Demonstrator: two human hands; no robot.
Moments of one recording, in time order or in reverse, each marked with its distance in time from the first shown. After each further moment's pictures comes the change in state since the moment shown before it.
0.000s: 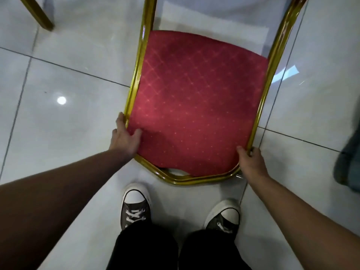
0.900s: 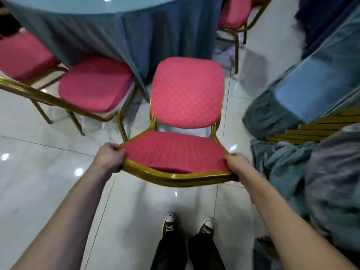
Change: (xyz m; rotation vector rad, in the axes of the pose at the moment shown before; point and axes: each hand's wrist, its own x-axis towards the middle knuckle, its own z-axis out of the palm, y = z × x) left_hand -0.401 0.269 -0.517 -0.247 0.135 0.077; right_hand -0.477 -0.358 -0.372 0.182 -0.082 -0.077
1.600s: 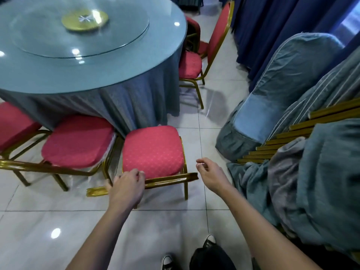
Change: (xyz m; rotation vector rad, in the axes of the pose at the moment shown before) left_hand -0.096 0.120 -0.014 0.669 0.003 0.526; right_hand -0.093 -0.082 -0.051 -0.143 0.070 -0.483
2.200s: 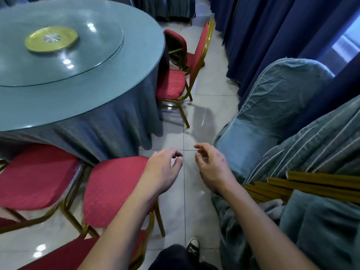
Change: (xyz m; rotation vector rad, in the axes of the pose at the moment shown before) left_hand 0.138 0.335 -0.022 -0.269 0.028 0.546; right_hand 0.180 -0.032 -0.227 -0.027 0.181 -0.278
